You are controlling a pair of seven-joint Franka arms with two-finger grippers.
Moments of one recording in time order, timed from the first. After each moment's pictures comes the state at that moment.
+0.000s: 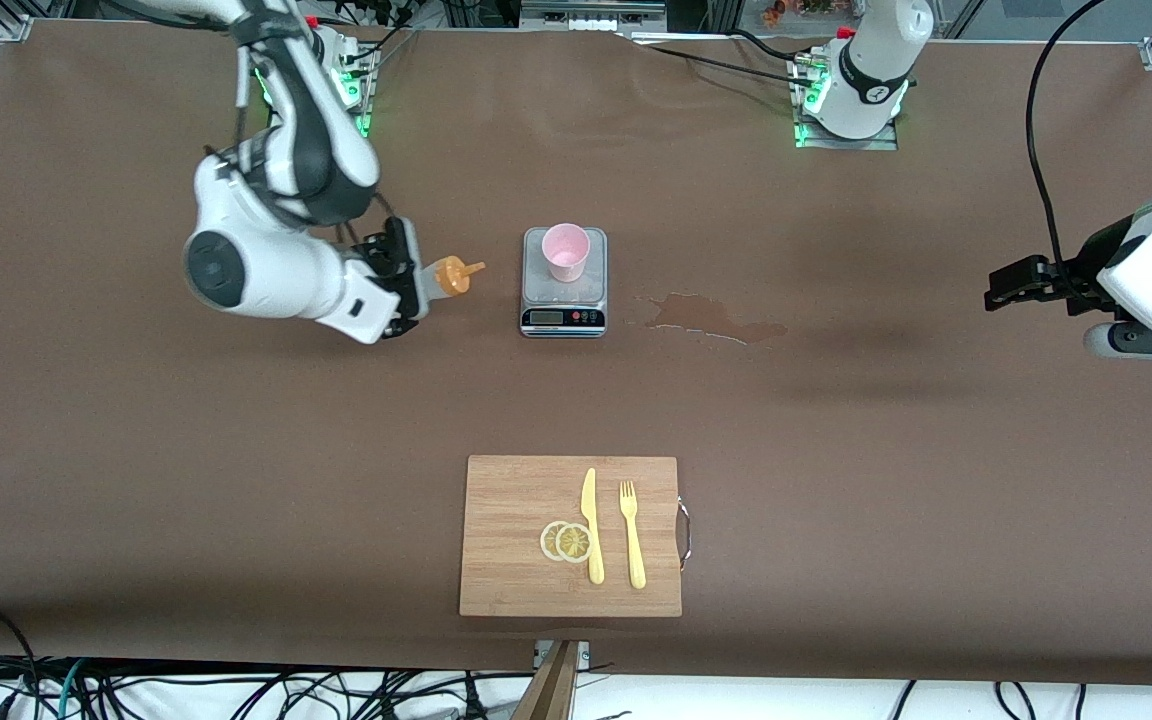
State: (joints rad) left arm -0.03 0.19 0.02 -1.47 -0.05 1.54 0.00; right arm 0.61 0.32 -0.17 -1.83 0.36 1.90 -1.42
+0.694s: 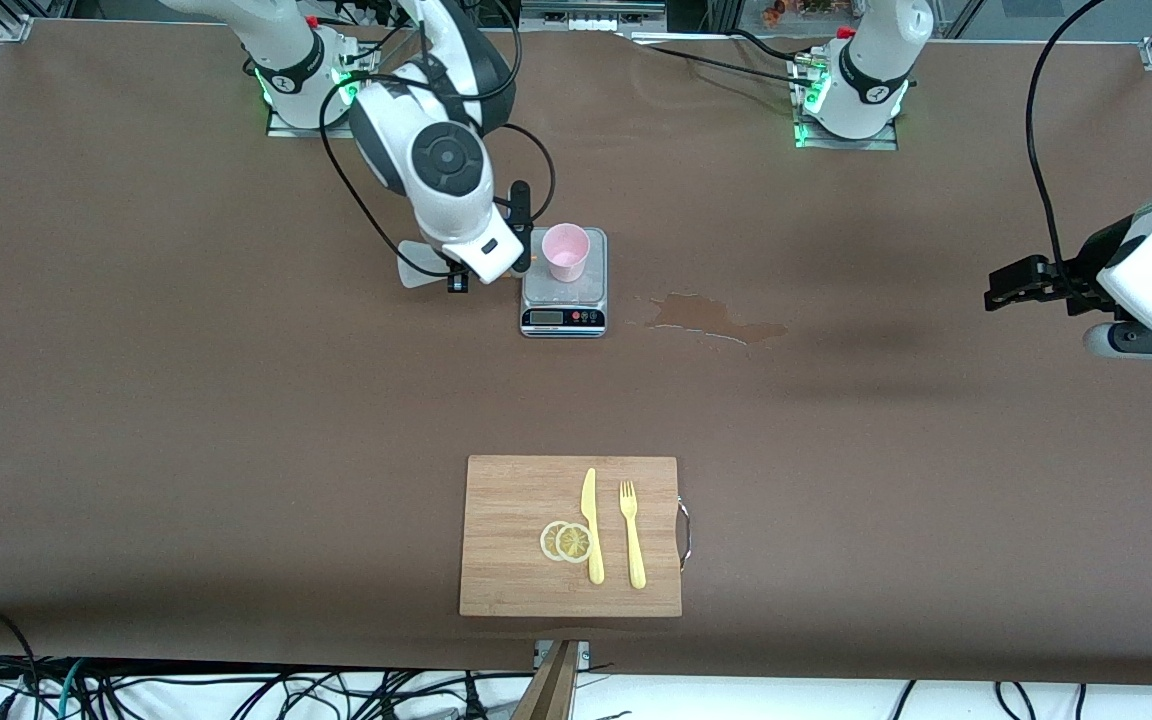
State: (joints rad) left arm -0.03 0.19 0.02 -1.46 -0.05 1.54 0.00; right arm 0.88 0.32 -0.17 -1.84 -0.01 1.93 -0.90
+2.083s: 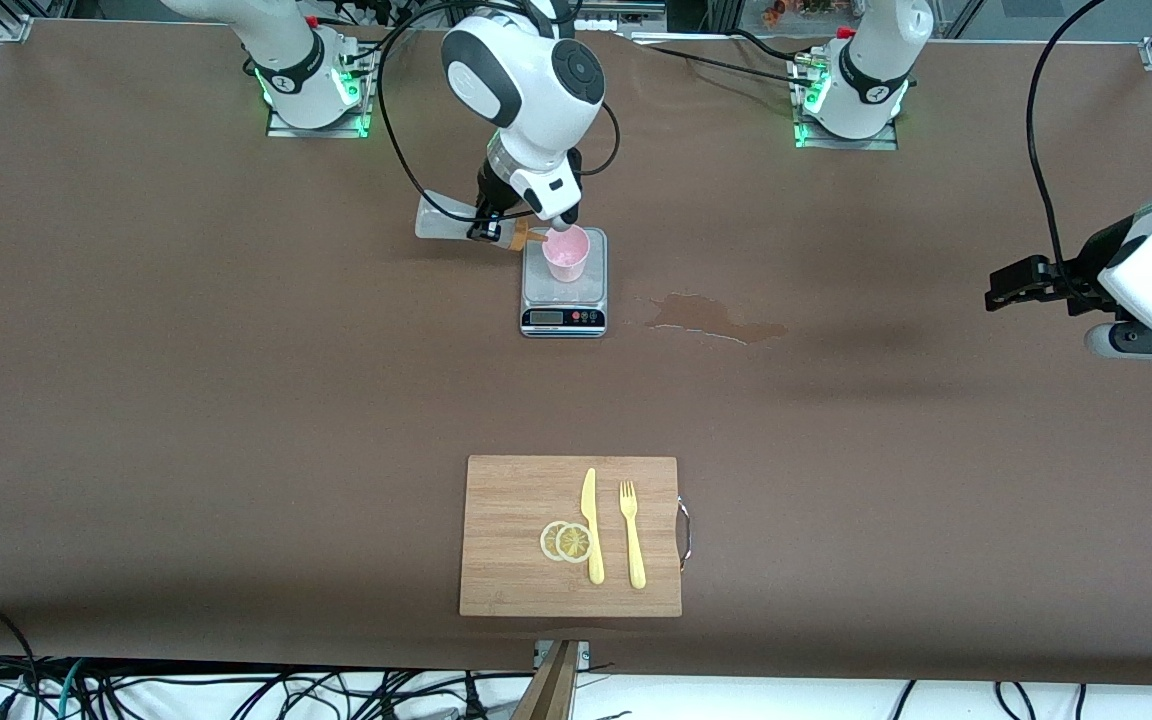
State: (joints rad) left arm -0.03 0.19 0.02 -1.46 -0.05 1.54 0.00; right arm 1.08 0.32 -0.17 -1.85 -0.26 1.81 -0.49
